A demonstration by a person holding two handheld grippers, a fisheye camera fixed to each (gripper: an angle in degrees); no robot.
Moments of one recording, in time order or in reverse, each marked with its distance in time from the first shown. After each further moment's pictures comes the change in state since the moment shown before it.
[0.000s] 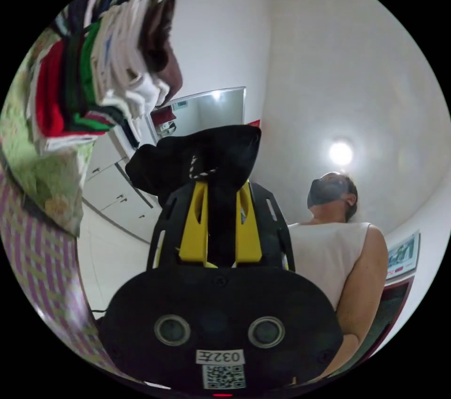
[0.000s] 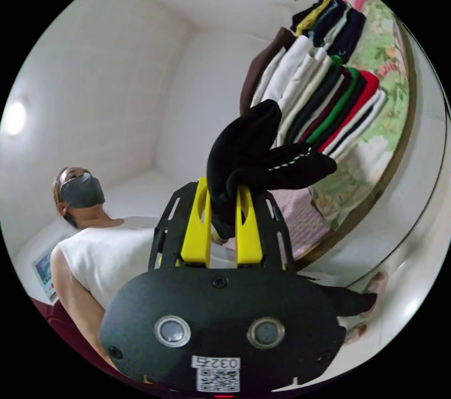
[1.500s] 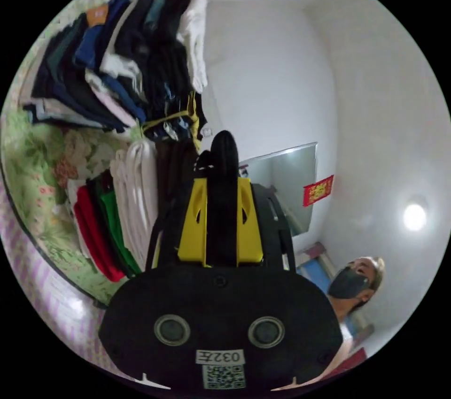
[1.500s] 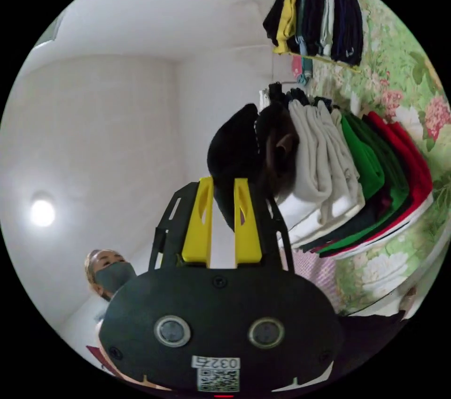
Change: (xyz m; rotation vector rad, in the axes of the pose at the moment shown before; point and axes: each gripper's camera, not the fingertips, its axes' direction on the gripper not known) left arm 0.200 -0.379 0.092 0.273 -0.527 -0.107; right arm 0.157 -0.377 -0.066 0.026 -0.260 0.268
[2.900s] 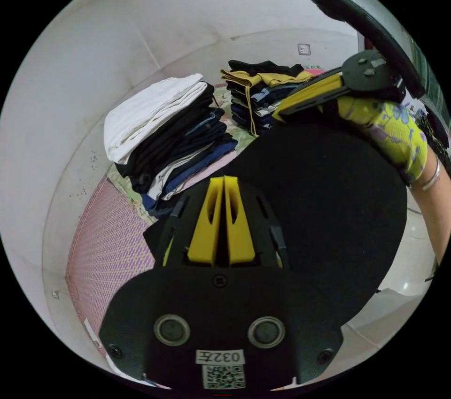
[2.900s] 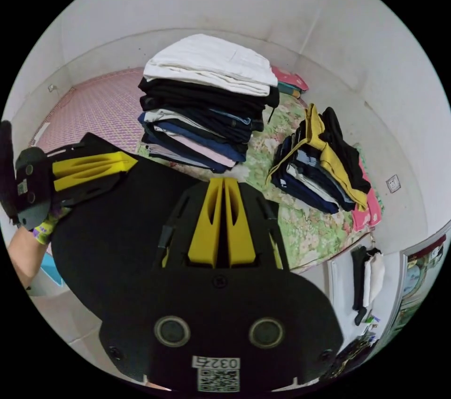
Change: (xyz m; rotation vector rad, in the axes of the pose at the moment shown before) left arm 0.236 0.136 0.410 -0.264 -1.428 0.817; right arm -0.112 -0.062 0.477 -0.650 1.516 -0.965
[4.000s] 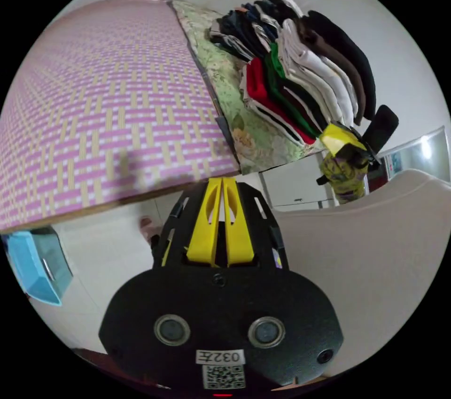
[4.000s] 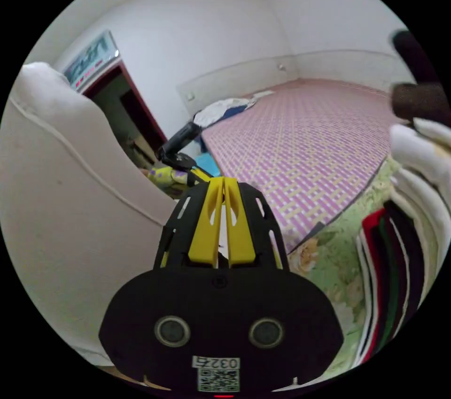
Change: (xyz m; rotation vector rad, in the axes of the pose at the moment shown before) left arm 0.054 0.665 0.089 -0.151 0.447 -0.975; right arm -0.295 0.198 -0.077 0.146 -1.192 -0.656
